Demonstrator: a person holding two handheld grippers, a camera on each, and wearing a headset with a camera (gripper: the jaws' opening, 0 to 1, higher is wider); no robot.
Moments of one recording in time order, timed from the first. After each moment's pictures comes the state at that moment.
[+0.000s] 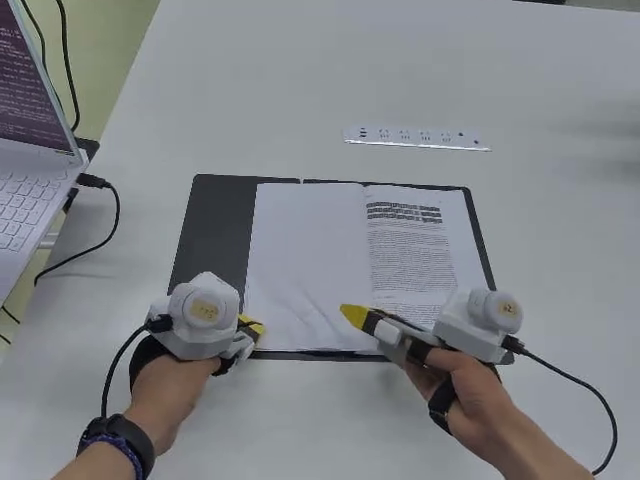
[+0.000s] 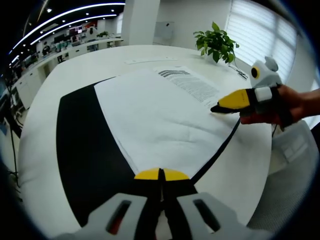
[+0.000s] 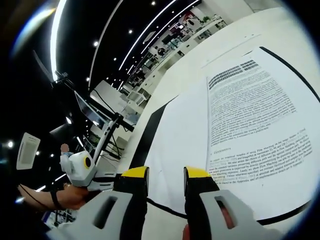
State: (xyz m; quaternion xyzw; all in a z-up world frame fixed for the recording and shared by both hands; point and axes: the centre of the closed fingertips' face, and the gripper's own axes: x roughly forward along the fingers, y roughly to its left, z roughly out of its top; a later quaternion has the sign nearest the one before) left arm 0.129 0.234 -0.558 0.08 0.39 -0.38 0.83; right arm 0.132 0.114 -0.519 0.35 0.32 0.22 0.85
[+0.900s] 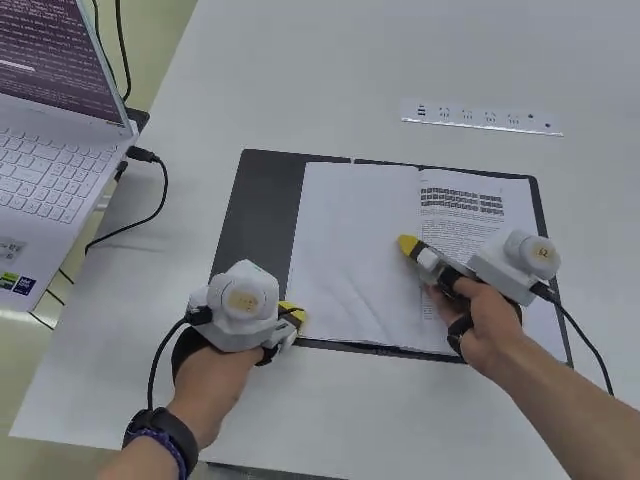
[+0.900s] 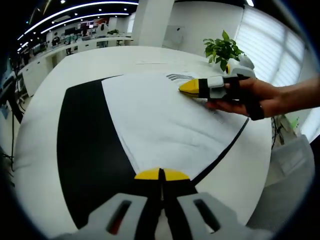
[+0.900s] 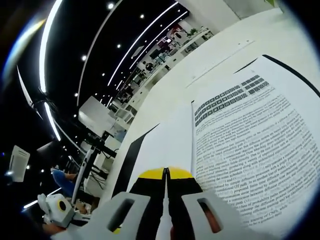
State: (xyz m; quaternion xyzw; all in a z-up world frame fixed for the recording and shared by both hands) left arm 0.131 0.236 -0.559 0.03 0.39 -0.36 0.85; right arm 0.241 0.088 -0.541 0.36 0.28 0.15 0.88
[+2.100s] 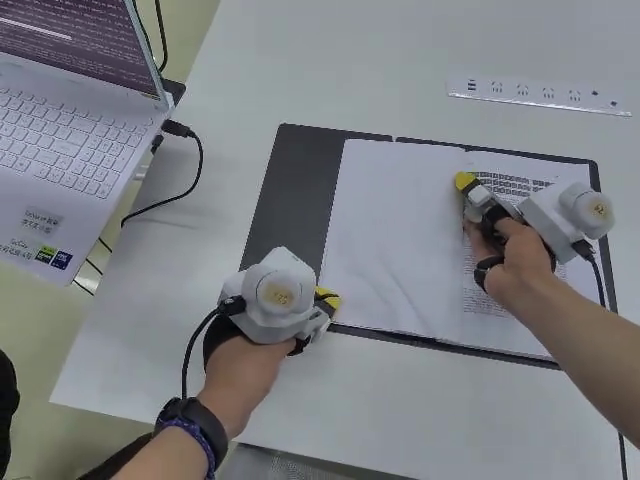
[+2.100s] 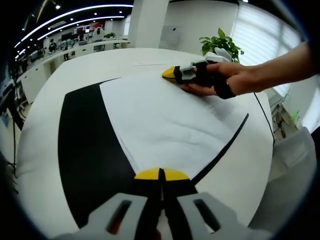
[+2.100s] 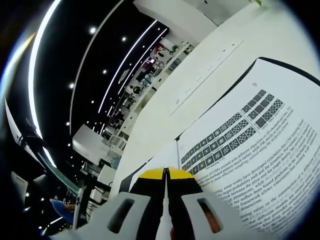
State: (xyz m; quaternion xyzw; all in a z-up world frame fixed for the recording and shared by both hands) left arm 0.131 0.234 -0.559 0.05 0.38 -0.37 0.85; right arm 0.303 0.069 -0.527 0.43 0.22 0.07 0.87
